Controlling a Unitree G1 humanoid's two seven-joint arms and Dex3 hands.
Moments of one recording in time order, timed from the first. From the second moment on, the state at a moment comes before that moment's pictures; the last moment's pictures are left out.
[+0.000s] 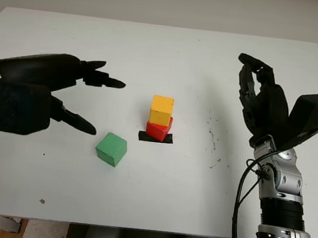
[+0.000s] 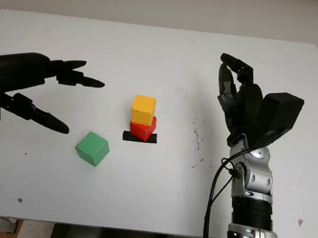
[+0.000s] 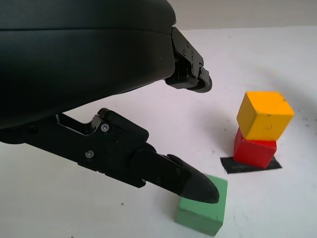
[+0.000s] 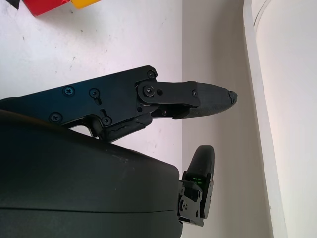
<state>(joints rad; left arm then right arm) -0.40 1.02 0.06 -0.34 0.19 0.12 -0.84 -0.49 -0.20 -0.22 0.22 0.23 0.17 0.08</state>
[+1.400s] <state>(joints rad) -0.22 0.85 -0.11 -0.28 0.67 -0.17 -0.53 -0.47 -0.21 -0.17 0.15 0.16 0.17 0.12</state>
